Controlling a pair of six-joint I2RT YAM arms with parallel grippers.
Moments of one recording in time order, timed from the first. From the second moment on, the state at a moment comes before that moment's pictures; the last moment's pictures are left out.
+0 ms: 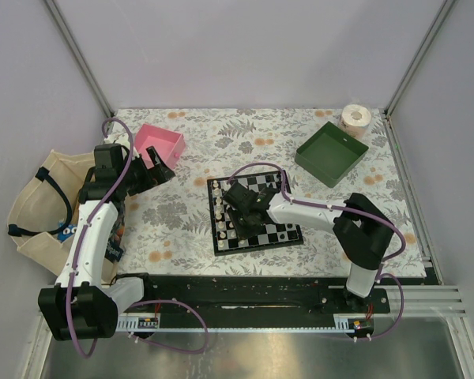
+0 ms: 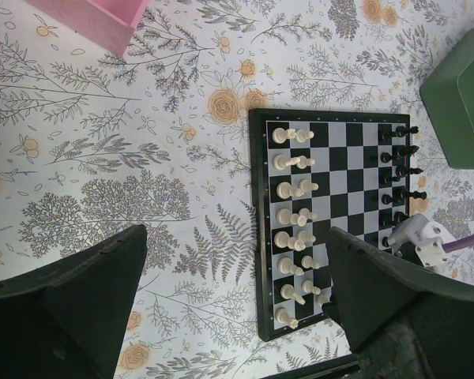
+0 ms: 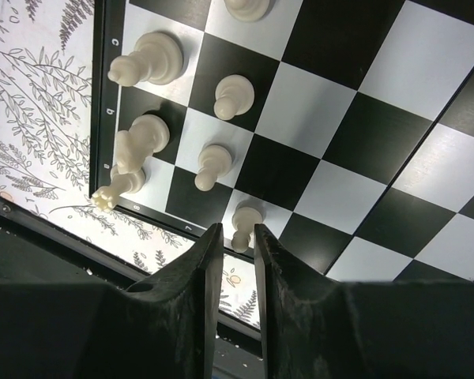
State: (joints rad) left arm 0.06 1.09 0.99 -0.60 0.33 -0.39; right arm 0.99 1.79 1.22 -0.57 -0.02 0.57
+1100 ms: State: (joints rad) left arm 0.06 1.09 0.99 -0.60 0.33 -0.39; right arm 1.03 1.82 1.24 -0.57 -0.02 0.57
